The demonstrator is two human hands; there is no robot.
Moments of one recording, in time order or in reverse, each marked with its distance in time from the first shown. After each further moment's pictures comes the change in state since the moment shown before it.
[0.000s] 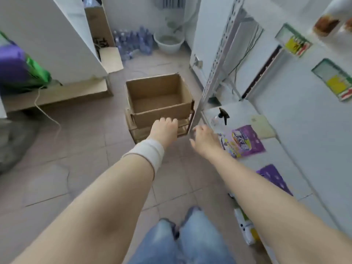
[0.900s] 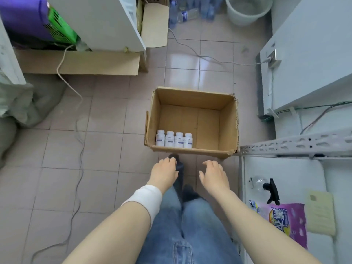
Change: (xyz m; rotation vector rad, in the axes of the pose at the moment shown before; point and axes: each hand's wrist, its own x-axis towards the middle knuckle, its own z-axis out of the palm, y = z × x) left_hand 0.241 -0.135 0.093 -0.421 -0.334 -0.451; right_hand 0.341 -0.019 0.058 -0.043 -0.464 -0.083
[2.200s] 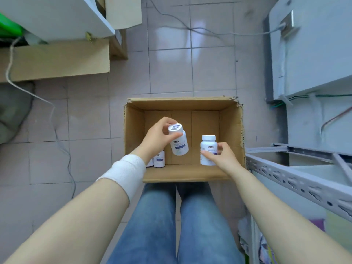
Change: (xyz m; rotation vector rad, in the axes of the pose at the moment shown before) left_hand 0.217 0.008 -0.092 -0.875 -0.048 -0.030; right_hand 0.192 0.034 -0.062 0.848 -0.155 0.304
